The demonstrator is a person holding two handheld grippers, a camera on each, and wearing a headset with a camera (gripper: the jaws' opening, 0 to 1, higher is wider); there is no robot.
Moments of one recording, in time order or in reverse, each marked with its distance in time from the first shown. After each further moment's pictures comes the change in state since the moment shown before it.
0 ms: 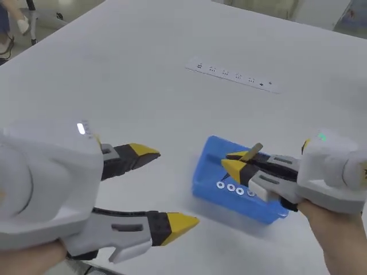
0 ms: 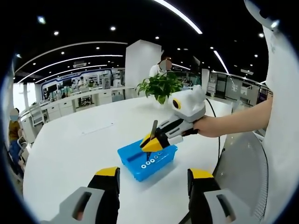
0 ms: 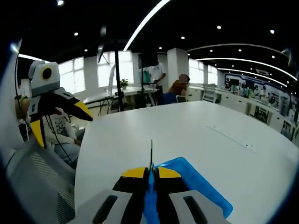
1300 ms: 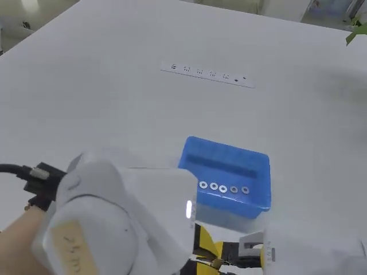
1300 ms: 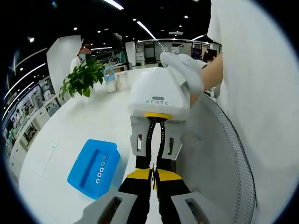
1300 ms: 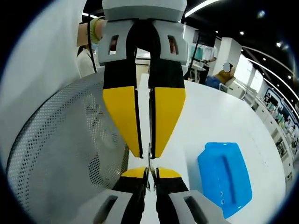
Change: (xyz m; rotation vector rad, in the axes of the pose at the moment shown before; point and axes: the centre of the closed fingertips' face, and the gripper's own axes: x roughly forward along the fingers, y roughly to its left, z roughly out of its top) left arm 0.029 -0.099 -0.018 0.450 0.231 -0.524; right arm -0.038 0.124 -0.068 -0.338 0.332 0.265
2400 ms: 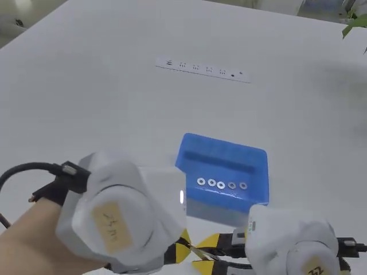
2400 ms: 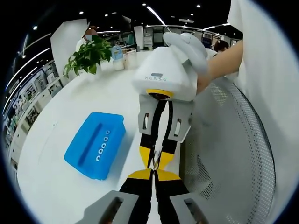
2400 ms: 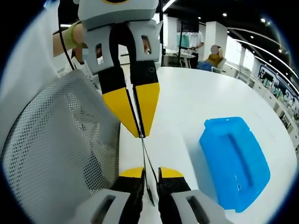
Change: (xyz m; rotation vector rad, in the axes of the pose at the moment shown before) left arm 0.010 0.020 -0.055 -0.094 0.154 0.025; right arm 0.024 -0.014 -0.027 0.207 0.018 0.009
